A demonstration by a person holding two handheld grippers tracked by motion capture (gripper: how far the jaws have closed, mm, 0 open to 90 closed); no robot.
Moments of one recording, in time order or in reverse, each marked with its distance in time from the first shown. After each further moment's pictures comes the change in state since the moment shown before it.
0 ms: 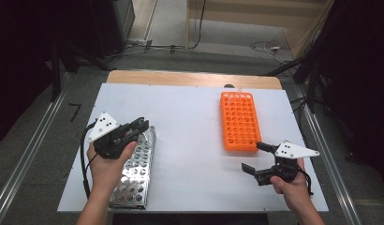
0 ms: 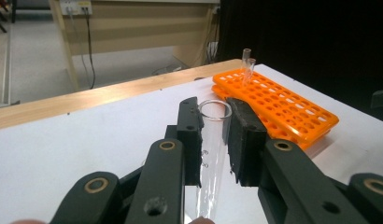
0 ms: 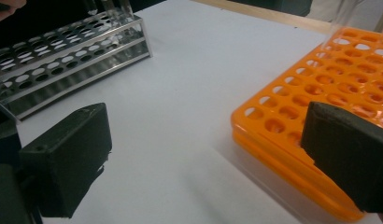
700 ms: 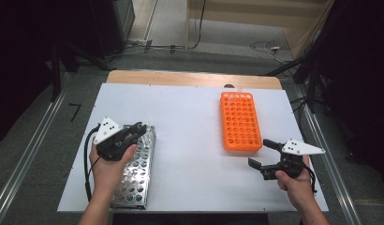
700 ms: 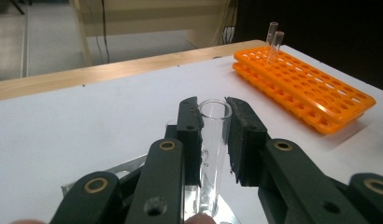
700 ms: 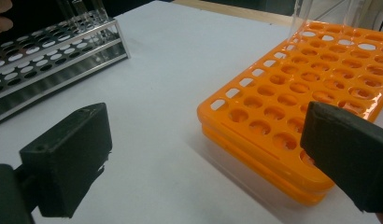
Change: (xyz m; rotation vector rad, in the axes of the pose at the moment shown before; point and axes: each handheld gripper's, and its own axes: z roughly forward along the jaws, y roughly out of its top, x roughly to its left) left arm 0.008 -0.027 0.012 0.061 0.060 -0.006; right arm -0.022 -0.010 -0.003 -0.015 -0.036 0.033
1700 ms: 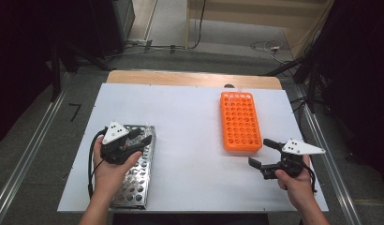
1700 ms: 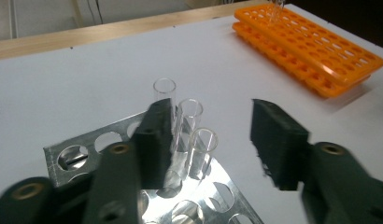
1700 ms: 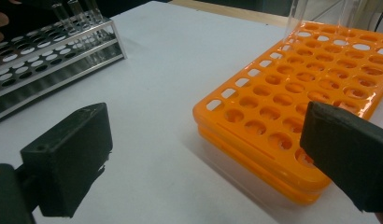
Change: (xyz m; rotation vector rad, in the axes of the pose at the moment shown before) left arm -0.006 -0.004 0.001 0.120 -0.023 -0.006; right arm -0.001 0.000 0.000 -0.005 -0.014 0.005
